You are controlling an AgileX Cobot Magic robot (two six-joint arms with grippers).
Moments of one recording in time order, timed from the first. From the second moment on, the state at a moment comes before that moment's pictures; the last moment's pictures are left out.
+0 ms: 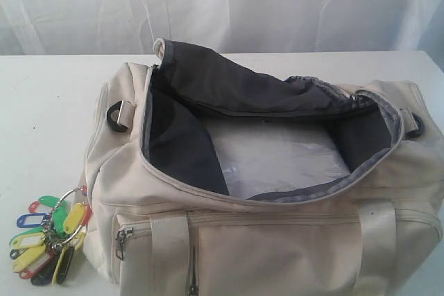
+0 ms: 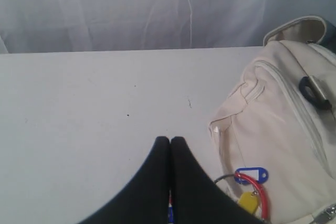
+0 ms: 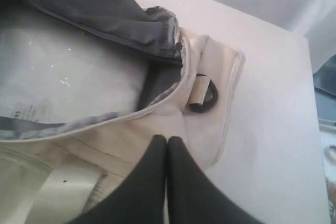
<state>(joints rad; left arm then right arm) -0.49 0.09 -0.36 0.59 0.66 -0.61 1.16 0.59 -0.64 -0.85 1.06 0.80</state>
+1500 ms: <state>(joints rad) -0.28 0.09 -0.36 0.52 0.74 -0.48 1.16 0.58 -0.52 -0.97 0.88 0.83</state>
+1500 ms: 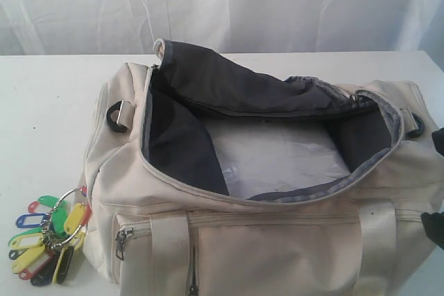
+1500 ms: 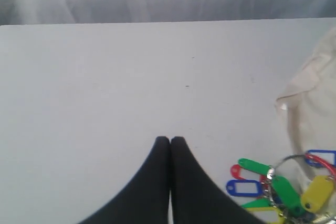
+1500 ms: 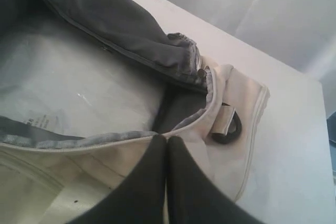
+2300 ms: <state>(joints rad) -0.07 0.09 -0.31 0.38 0.75 -0.48 1.16 0.58 -0.52 -0.97 0.87 0.83</state>
